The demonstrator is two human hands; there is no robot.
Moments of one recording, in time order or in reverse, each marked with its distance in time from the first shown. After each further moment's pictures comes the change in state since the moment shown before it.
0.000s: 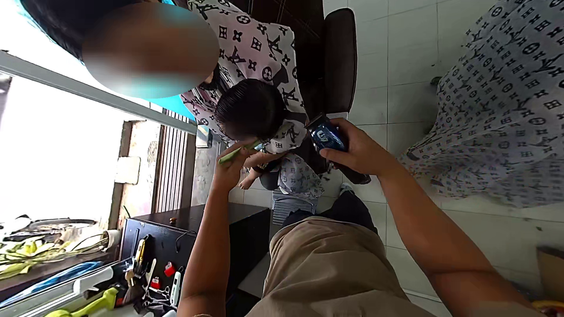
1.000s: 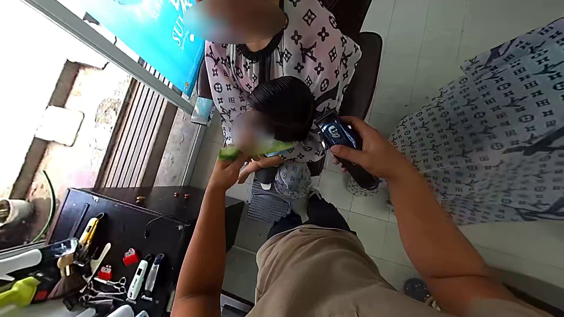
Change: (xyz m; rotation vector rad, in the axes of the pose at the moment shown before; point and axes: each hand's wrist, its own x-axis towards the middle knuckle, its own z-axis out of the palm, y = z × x) left_hand -0.059 -0.030 -0.055 -0.364 0.097 -0.067; right_hand 0.035 -0.082 0.059 -0.116 -0.106 0.146
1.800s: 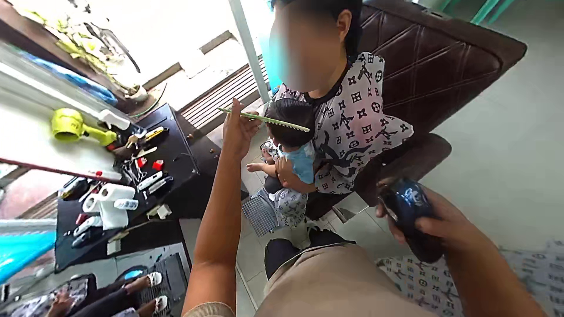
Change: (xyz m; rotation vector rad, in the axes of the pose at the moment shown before) left_hand 0.070 0.109 0.069 -0.223 1.113 -0.019; right_hand 0.069 -0.015 -0.192 0.440 -0.991 -0.144
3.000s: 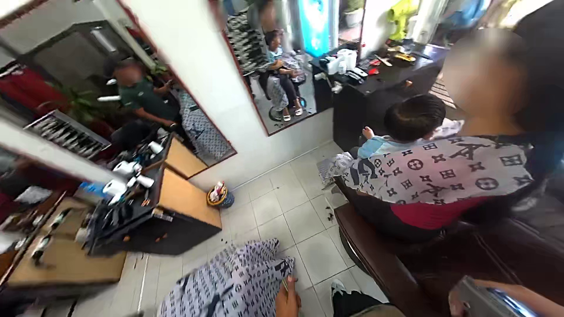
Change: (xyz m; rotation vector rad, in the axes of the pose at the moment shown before) left_hand -0.273 -0.435 0.695 0.015 1.886 -0.391; right_hand 0.143 -0.198 -0.377 -0.070 -1.910 0.569
